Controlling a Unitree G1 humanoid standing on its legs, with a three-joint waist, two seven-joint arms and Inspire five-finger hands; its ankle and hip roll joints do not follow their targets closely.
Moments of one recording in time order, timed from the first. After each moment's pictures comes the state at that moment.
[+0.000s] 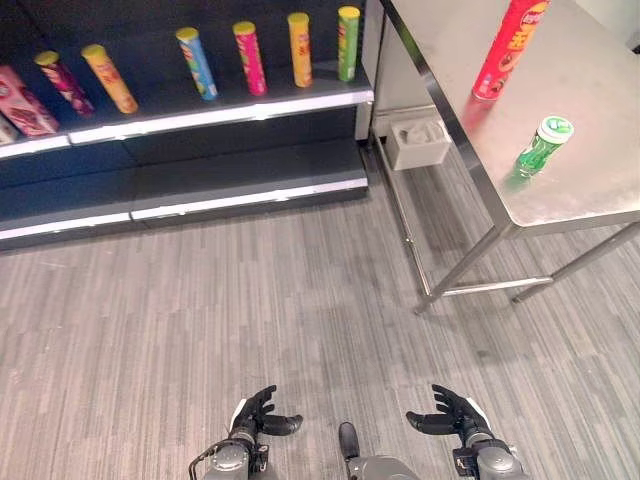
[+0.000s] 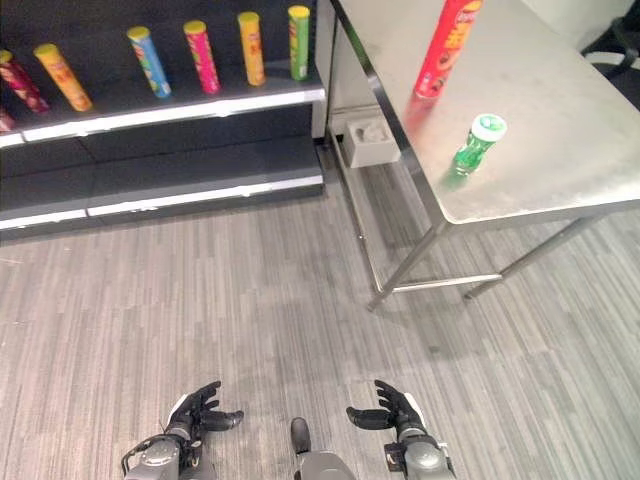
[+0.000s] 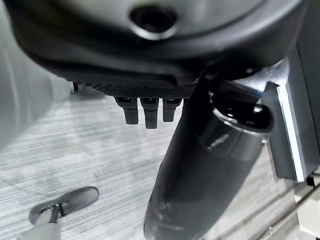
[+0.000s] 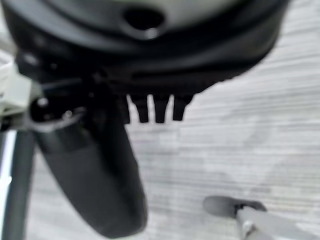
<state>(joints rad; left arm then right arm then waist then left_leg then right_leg) -0.10 0.14 -0.27 1.12 -0.31 -0.22 0.07 -0.03 -0.36 0.23 0.97 0.26 -0.15 -0.05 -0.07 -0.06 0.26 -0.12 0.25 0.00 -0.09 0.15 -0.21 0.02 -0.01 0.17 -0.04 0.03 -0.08</state>
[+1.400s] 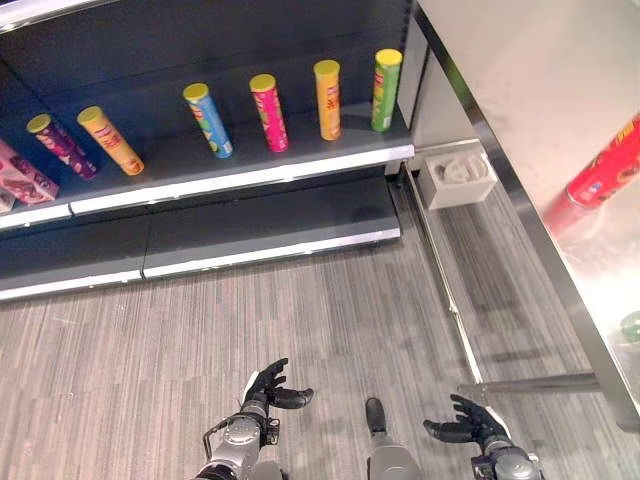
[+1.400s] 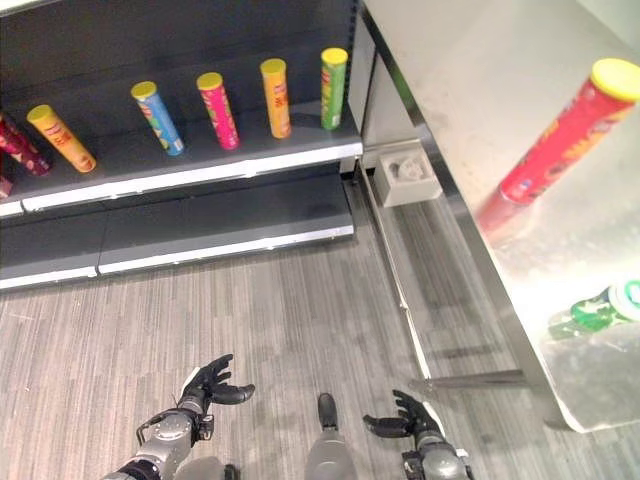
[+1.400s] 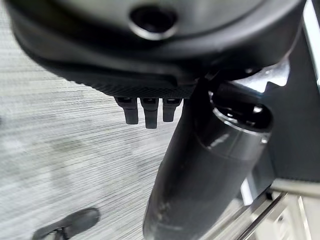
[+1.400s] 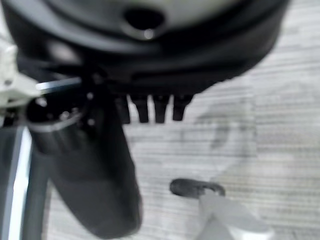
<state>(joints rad) -0.18 0.12 -0.31 1.08 -0.29 -0.22 0.07 -0.03 -0.40 0.19 1.02 0.22 -0.14 -0.03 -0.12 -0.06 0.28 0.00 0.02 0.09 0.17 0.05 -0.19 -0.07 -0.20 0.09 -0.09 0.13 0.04</state>
